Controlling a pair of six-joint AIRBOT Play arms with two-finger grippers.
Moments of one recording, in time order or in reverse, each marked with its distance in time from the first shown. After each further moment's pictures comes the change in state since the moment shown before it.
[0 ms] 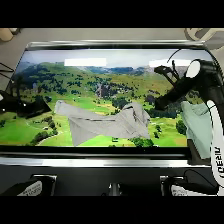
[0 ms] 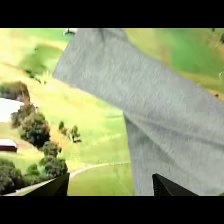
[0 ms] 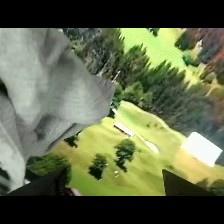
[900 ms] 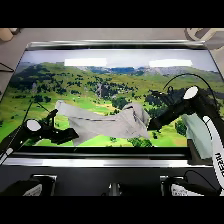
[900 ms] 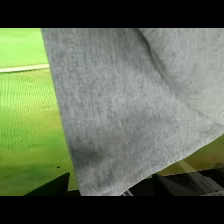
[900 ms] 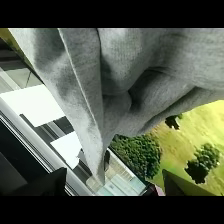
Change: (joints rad) left arm -0.286 0.027 -0.486 -0.259 0.298 -0.021; right arm -0.084 0.047 -0.387 0.299 -0.034 -0.156
